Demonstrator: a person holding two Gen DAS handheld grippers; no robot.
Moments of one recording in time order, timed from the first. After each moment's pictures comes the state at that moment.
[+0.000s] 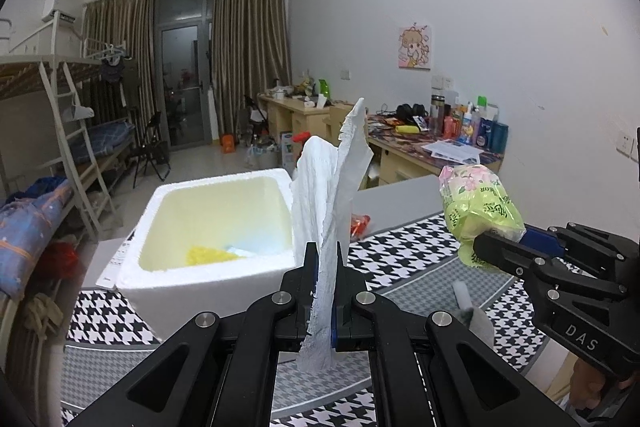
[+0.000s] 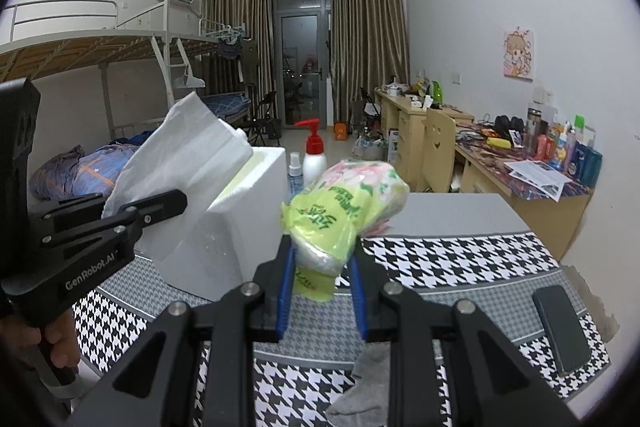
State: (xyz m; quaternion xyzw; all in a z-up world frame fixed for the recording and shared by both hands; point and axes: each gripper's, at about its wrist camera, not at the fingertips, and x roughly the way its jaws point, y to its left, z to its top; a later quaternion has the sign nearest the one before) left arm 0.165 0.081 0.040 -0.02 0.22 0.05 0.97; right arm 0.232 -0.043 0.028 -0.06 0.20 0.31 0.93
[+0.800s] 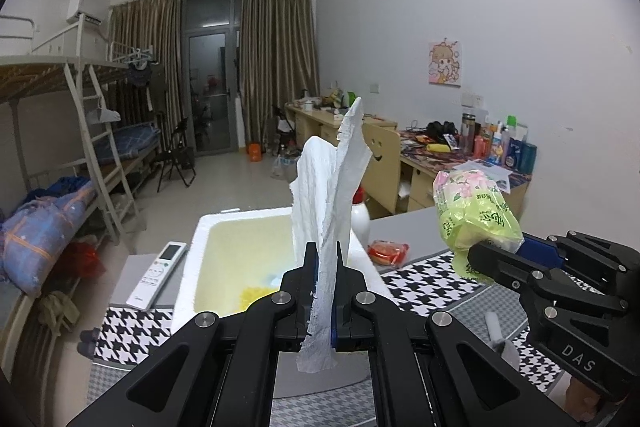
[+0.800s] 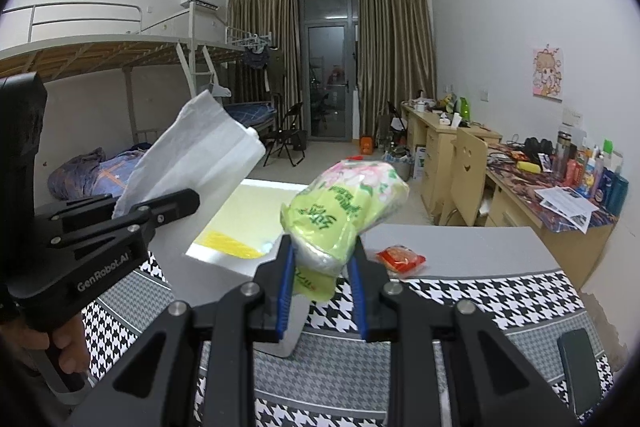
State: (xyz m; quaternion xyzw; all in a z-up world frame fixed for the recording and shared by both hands) left arm 0.176 0.118 0.061 -0.02 0.20 0.10 0.97; right arm 0.247 0.002 0.052 -0.07 0.18 0.36 0.91
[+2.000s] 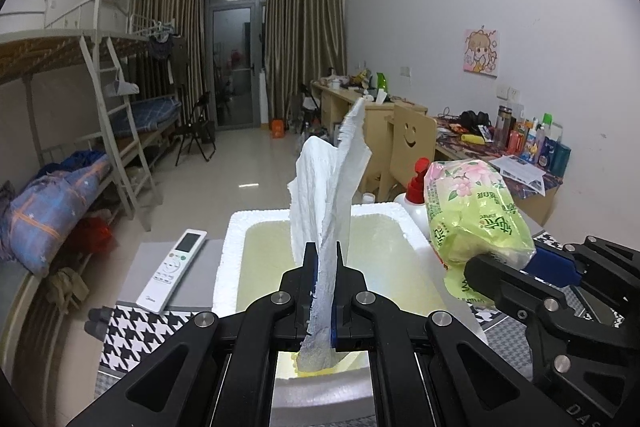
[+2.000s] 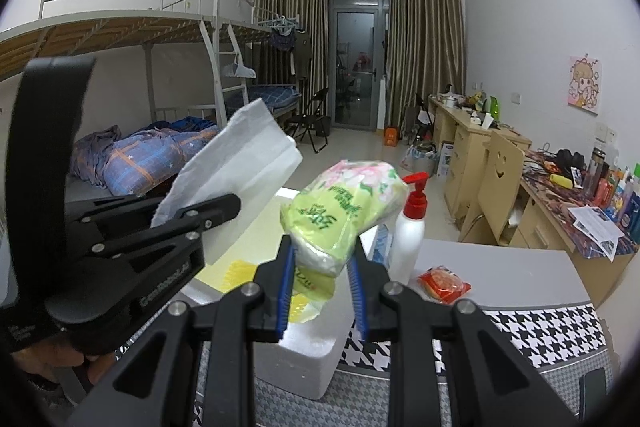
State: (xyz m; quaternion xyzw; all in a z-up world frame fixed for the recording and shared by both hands) left arm 0.225 0.174 0.048 -0.05 0.24 0.14 0.96; right arm 0.270 0.072 0.056 -0.10 0.20 0.39 0.89
